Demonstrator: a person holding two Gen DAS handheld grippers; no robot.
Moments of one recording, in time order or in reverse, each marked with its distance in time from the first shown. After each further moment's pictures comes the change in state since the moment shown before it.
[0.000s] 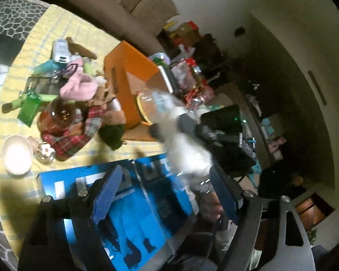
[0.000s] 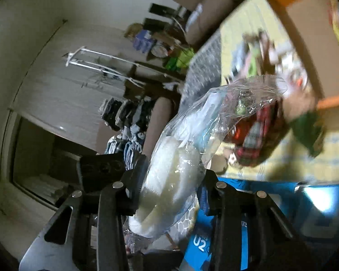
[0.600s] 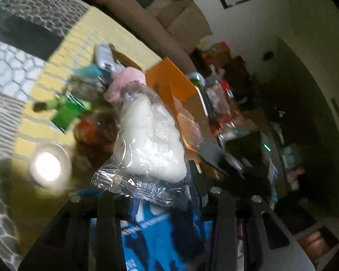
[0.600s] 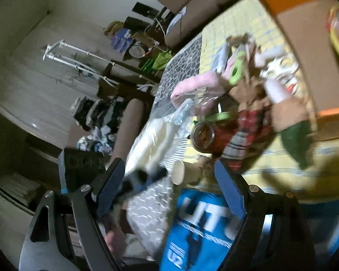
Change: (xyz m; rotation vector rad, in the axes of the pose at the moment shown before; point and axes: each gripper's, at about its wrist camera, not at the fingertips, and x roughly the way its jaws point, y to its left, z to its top) left arm 0.000 0.045 0.007 -0.123 -0.105 0.156; right arm 0.063 -0.023 -0.006 0.090 0.033 -0.140
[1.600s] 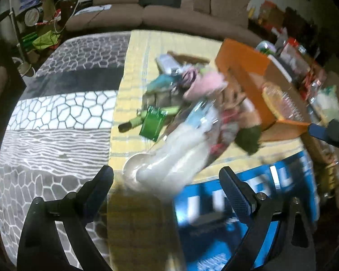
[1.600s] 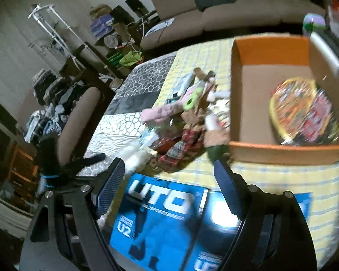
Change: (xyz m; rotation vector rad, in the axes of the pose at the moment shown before) left arm 0.011 -0.013 -0.007 0.305 0.006 0.756; right arm -0.083 0.064 -0.011 -0.288 -0.024 -0.420
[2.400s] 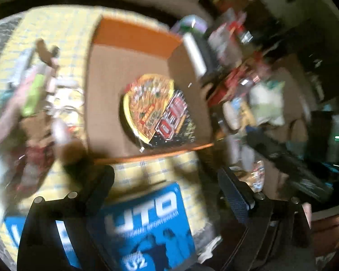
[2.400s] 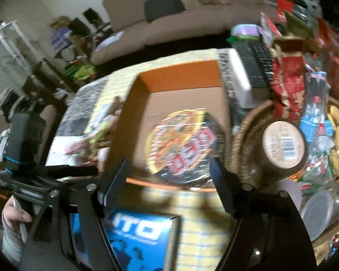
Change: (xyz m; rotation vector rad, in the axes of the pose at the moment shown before) left arm 0.000 -0.191 0.100 -0.074 0.218 -0.500; right arm -0.134 -0.133 0.075 0.007 -0.033 -0.253
